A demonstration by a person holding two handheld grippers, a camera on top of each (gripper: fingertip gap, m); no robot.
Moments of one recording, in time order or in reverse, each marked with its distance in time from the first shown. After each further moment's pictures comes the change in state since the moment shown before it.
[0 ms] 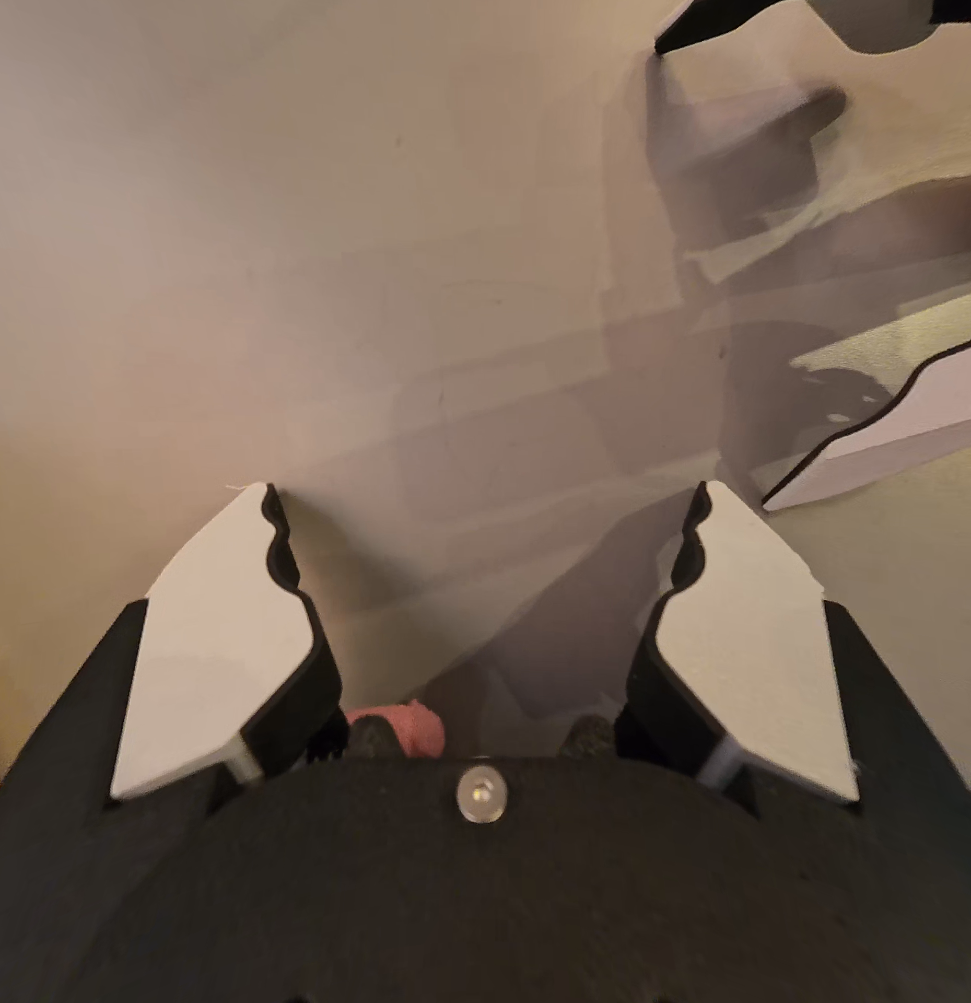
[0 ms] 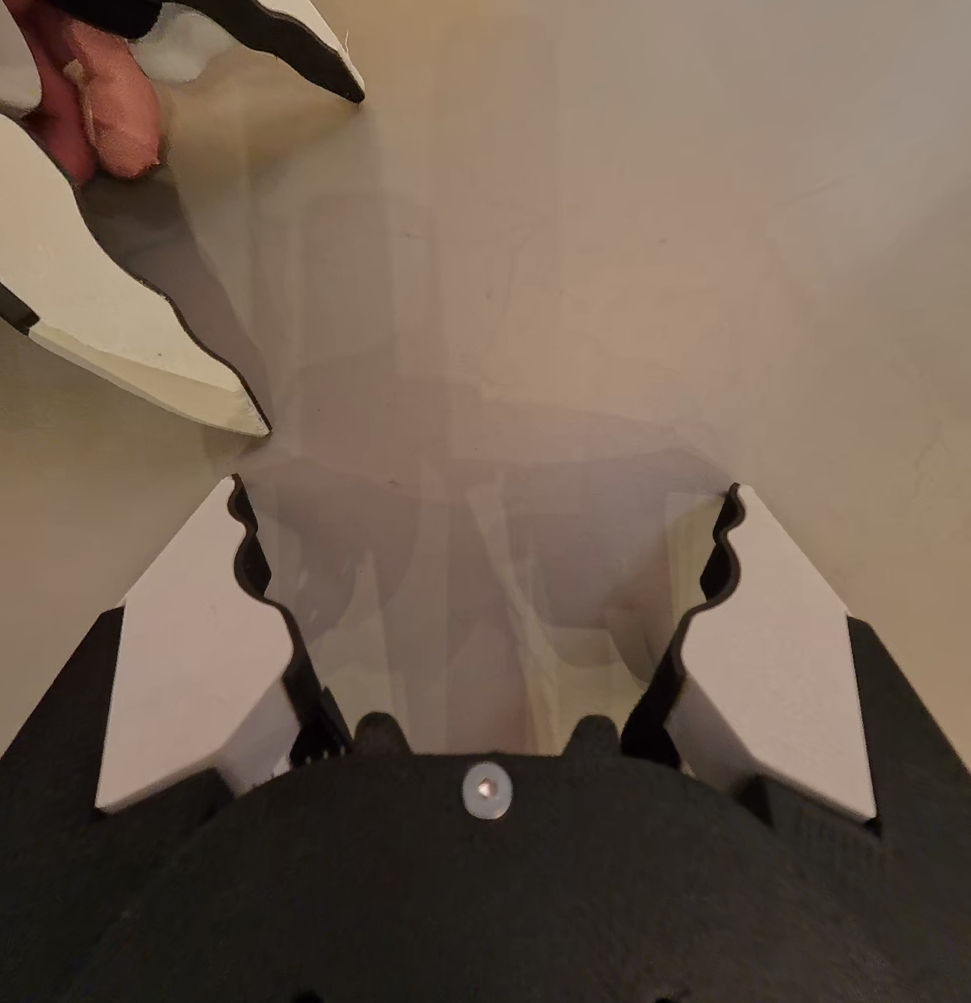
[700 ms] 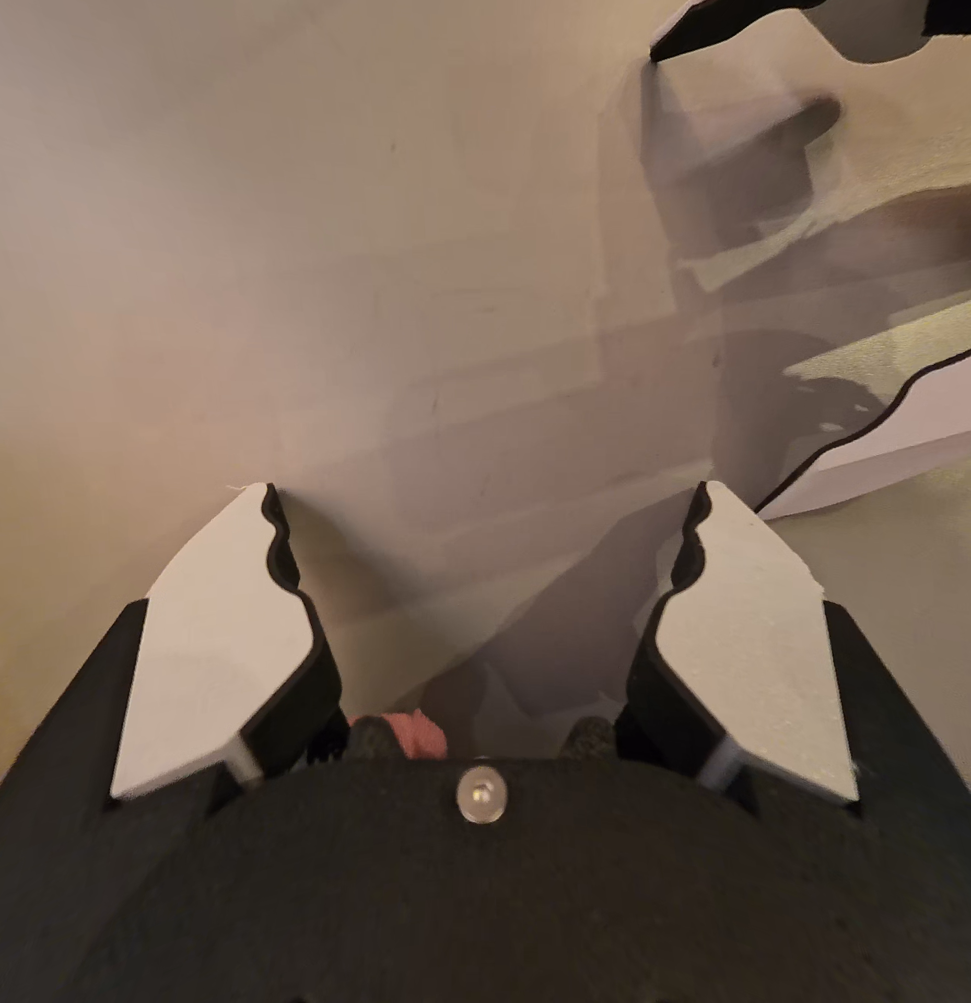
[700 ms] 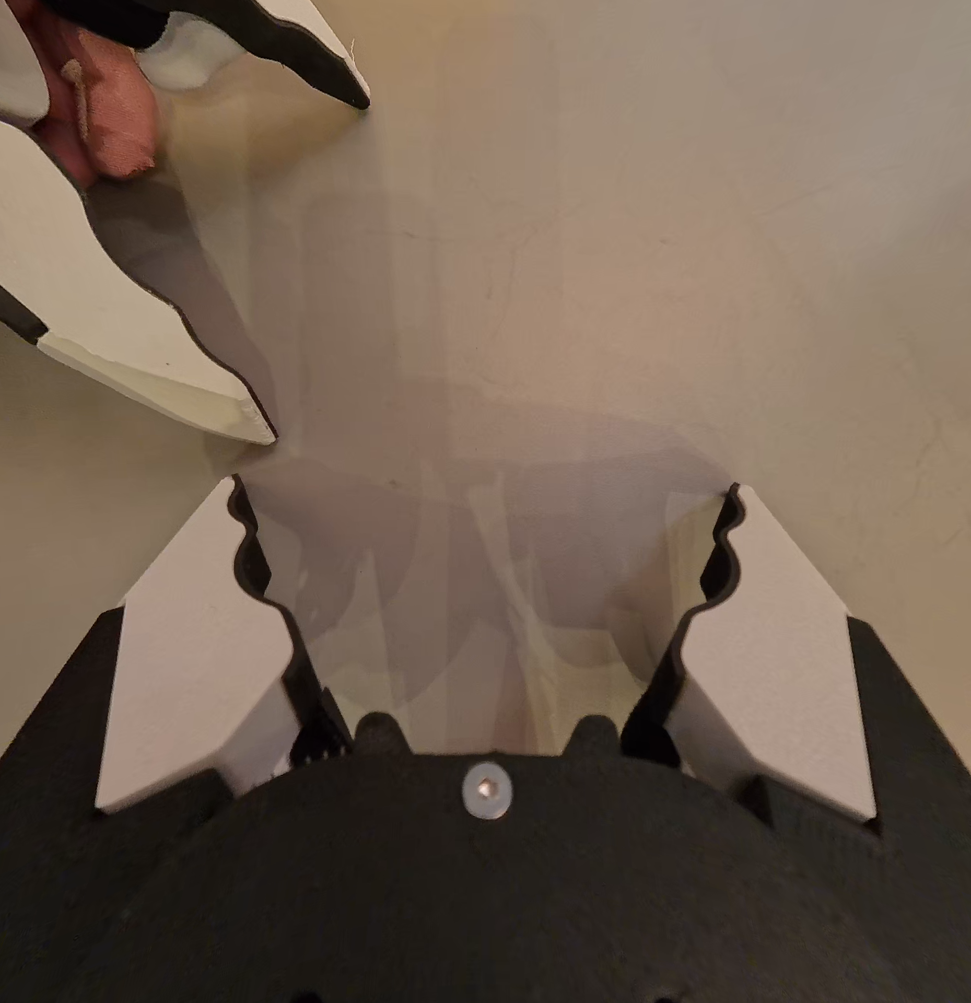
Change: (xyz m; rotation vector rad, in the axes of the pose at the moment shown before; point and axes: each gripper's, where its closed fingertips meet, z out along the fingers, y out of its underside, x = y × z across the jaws) left arm 0.002 -0.002 0.002 0.003 0.001 -0.004; right arm 0.000 0.000 0.000 0.000 0.000 0.000
